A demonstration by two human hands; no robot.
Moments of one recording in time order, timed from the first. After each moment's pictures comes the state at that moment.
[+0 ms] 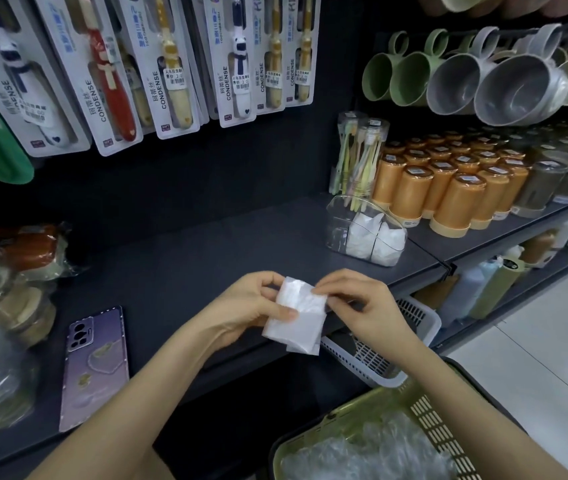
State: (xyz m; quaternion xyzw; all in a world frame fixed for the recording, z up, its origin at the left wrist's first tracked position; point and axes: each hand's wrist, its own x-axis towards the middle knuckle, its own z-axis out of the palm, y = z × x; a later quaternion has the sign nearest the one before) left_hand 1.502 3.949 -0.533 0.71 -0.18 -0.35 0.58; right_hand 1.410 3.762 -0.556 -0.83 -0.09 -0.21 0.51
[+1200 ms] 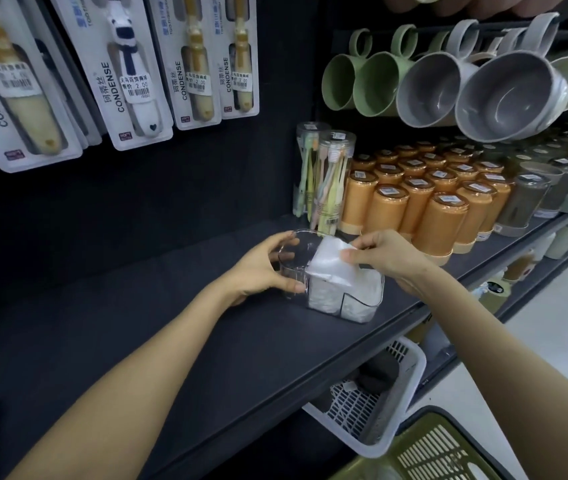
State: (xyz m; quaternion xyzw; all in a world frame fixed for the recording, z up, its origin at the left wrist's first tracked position) left_hand 1.641 3.802 -0.569 0.72 -0.31 -0.27 0.56; right_hand 1.523 3.608 -0.521 -0.84 0.19 -0.06 0.51
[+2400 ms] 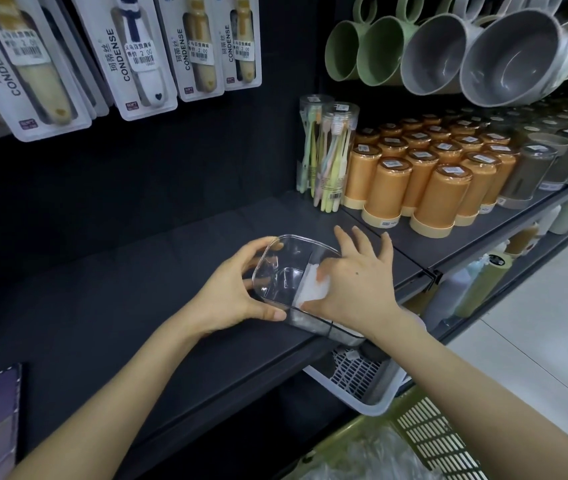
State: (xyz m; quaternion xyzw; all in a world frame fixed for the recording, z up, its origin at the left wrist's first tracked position) left_hand 1.574 3.877 -0.568 0.71 -0.36 -0.21 0.57; right_hand 1.474 3.703 -0.548 -0.98 0.13 -0.11 -0.03
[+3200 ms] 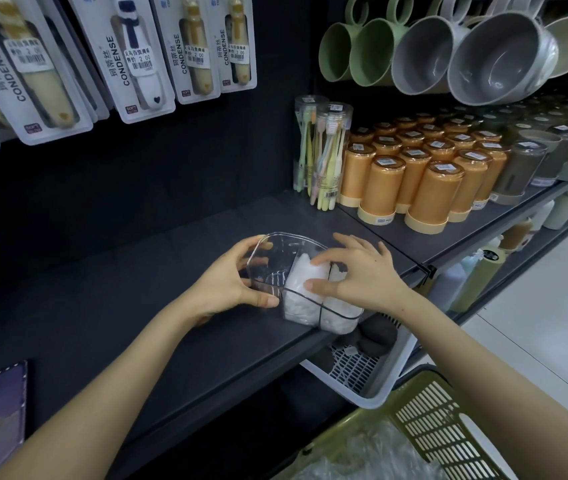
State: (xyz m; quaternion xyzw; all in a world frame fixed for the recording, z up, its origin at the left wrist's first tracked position) left_hand 1.581 3.876 -0.565 0.73 -0.29 -0.25 0.56; right_hand 1.466 3.684 -0.533 -0.97 0.14 -0.03 0.22
